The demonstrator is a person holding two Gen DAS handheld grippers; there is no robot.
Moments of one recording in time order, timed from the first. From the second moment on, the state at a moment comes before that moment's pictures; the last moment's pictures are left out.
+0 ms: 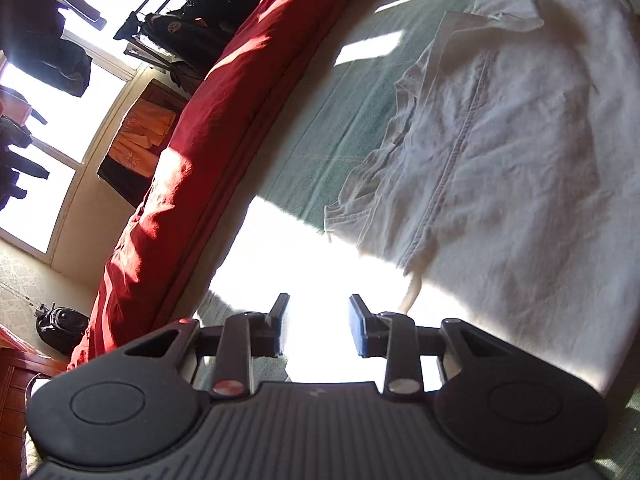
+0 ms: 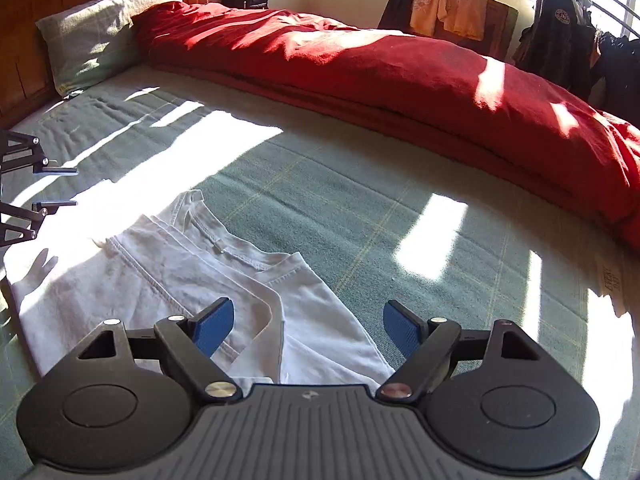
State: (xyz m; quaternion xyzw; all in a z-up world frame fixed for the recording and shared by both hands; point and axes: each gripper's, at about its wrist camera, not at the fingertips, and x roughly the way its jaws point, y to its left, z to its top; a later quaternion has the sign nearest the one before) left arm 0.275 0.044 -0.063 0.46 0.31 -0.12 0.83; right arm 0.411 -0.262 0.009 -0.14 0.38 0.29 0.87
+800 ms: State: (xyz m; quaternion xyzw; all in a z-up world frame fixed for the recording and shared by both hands) left arm 0.270 0.048 -0.094 0.43 0.35 -0.11 0.83; right arm 0.385 -0.295 -0.060 -0.23 0.40 0.17 0.87
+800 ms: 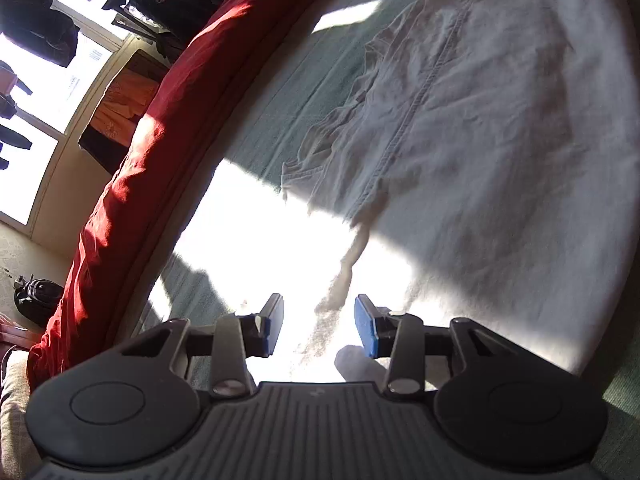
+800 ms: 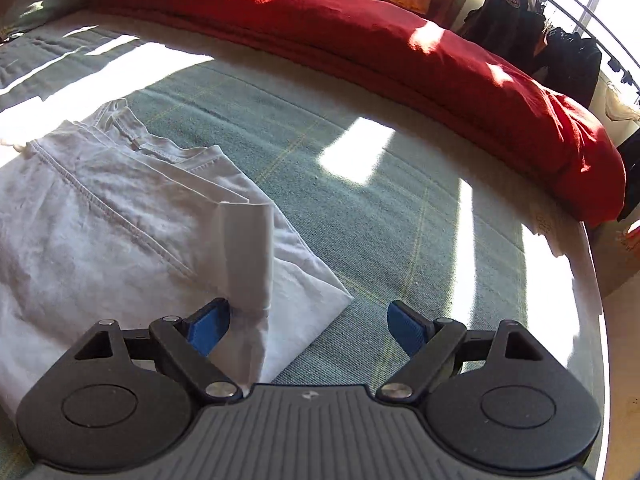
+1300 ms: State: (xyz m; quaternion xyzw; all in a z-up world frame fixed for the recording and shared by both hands) left arm 0.204 0.000 -0.066 0.35 0.33 -0.18 0.86; right arm 0.291 -0.271 -0.033 -0.16 0.40 0.25 0.87
